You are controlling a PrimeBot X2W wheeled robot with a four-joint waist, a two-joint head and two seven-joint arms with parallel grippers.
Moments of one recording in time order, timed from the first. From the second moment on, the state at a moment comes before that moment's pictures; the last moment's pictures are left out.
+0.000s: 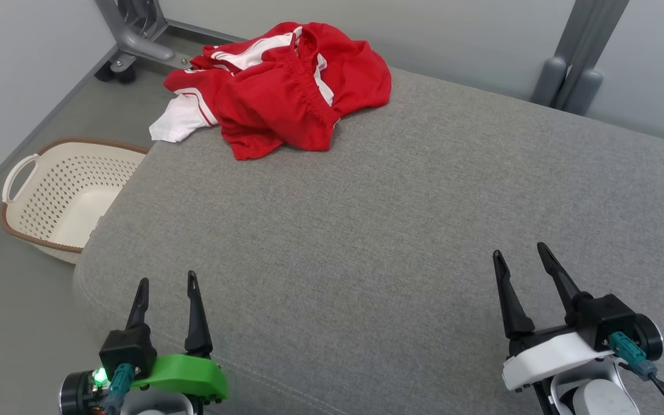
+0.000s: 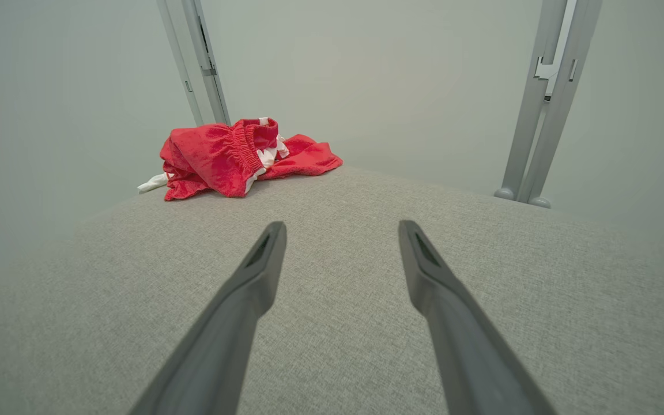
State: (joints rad) left arm -0.06 0.05 -0.16 0.27 -0.22 0.14 -0.26; right arm -0.03 -0.05 0.05 0.16 0.07 0.13 -0.26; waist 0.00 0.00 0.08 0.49
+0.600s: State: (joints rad) left arm -0.54 0.27 -0.04 0.31 -0.14 -0.02 -0.24; right arm -0.15 -0.05 -0.01 0.06 -0.03 0.13 -0.26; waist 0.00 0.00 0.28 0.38
